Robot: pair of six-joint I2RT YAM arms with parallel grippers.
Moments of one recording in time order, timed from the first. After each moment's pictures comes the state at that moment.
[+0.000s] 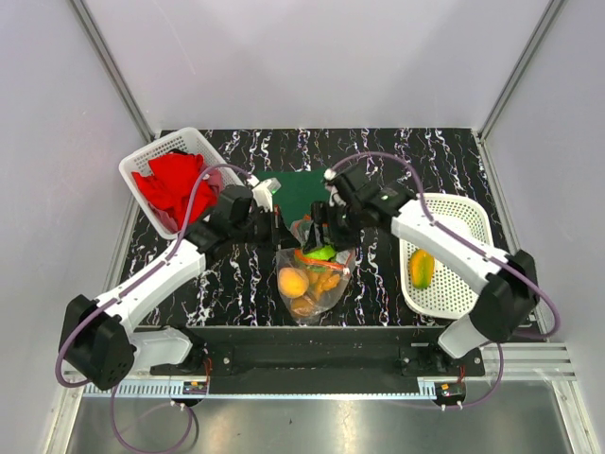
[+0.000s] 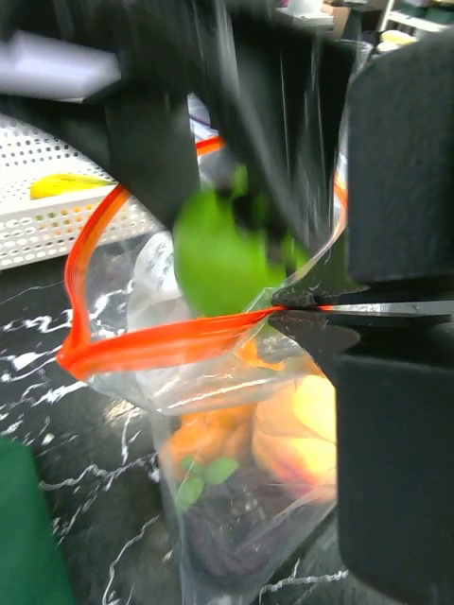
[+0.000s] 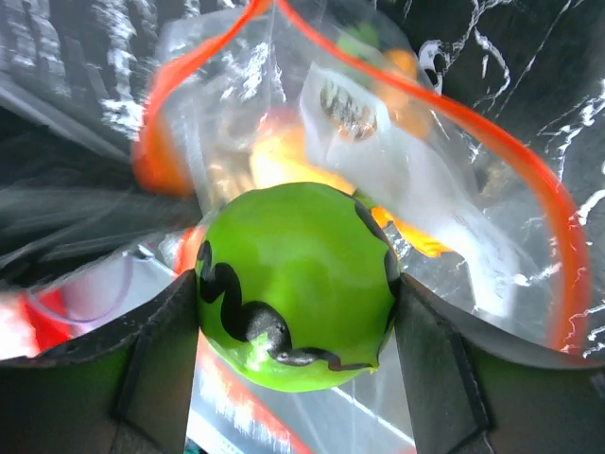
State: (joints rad) left arm -0.57 1.21 0.90 -0.31 0.49 -0.61; right arm 0.74 1.57 1.37 -0.82 -0.29 0.59
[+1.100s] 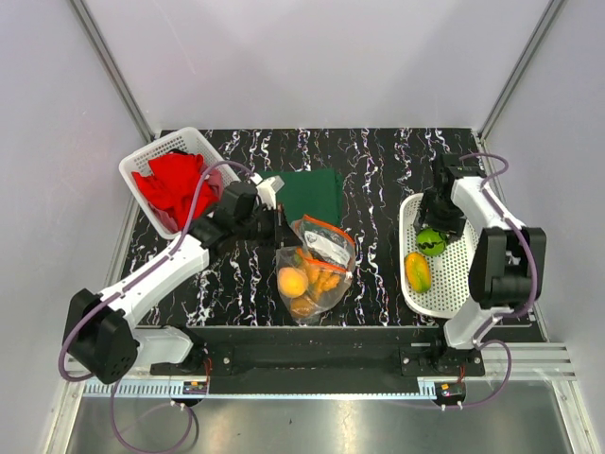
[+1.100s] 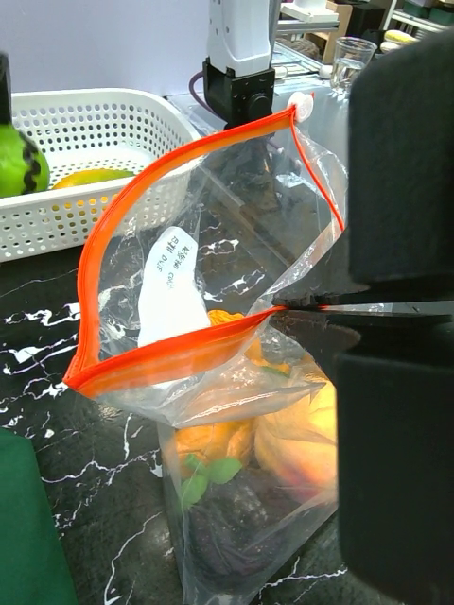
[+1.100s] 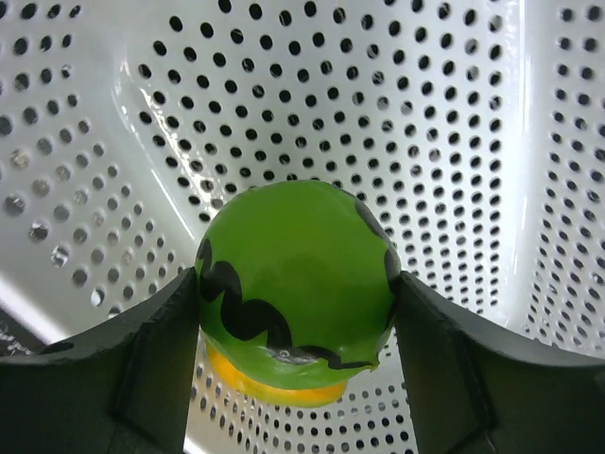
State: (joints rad) left arm -0.57 1.24 0.94 -0.35 0.47 -0.61; right arm 0.00 1.68 1.29 -0.97 0.17 0.38
